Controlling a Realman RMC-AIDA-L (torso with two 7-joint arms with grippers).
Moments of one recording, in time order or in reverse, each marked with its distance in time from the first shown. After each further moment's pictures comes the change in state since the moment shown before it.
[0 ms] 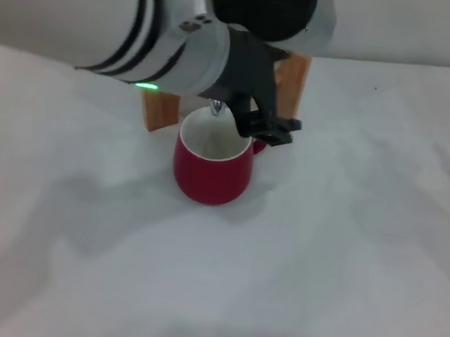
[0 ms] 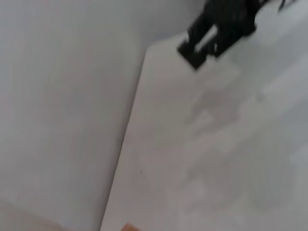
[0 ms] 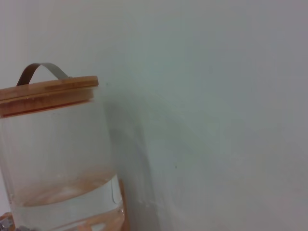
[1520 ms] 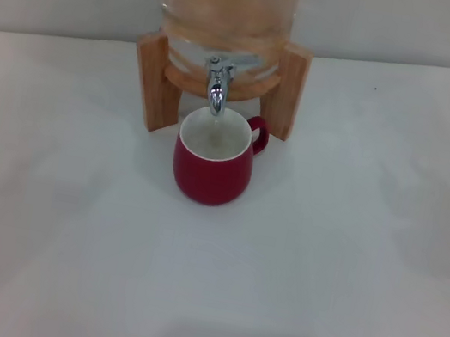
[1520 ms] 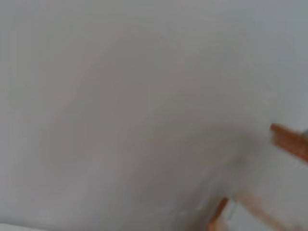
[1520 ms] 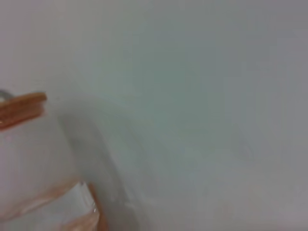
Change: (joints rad) left arm 0.709 0.002 -1.078 -0.491 -1.032 -0.137 0.497; right arm -0.097 0.028 0.049 0.025 0.023 0.005 0.087
